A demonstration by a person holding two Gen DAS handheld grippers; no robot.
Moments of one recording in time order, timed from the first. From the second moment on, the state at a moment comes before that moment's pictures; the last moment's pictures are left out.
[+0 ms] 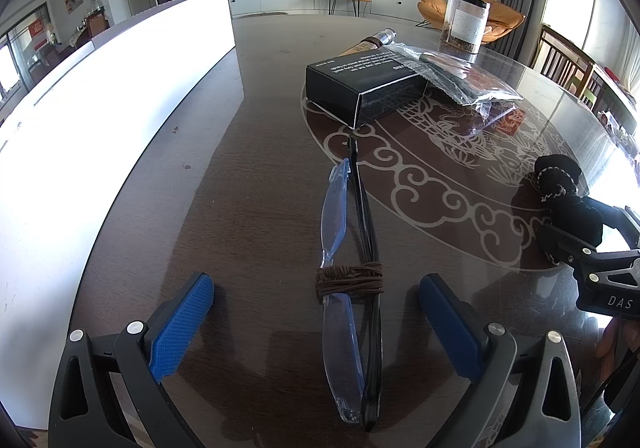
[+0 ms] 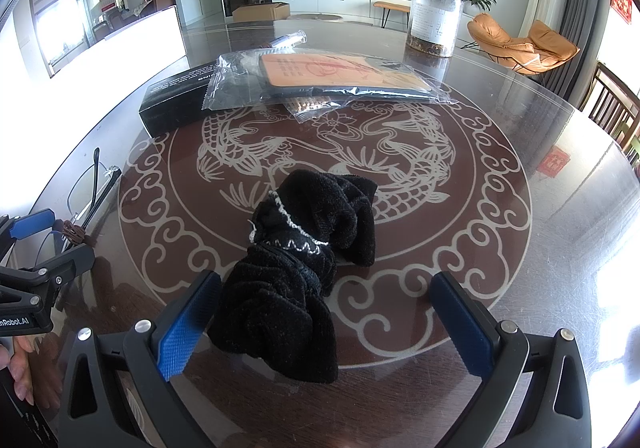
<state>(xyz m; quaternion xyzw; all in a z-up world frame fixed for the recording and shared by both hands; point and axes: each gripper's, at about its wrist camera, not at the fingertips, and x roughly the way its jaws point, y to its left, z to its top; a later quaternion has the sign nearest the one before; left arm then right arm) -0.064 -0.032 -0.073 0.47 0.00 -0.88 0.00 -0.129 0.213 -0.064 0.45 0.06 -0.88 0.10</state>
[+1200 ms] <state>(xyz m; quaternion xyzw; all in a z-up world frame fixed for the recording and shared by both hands) -0.006 -0.268 0.118 0.35 0.15 -0.92 0.05 -0.119 0.023 0.099 0.37 0.04 -0.86 0.36</state>
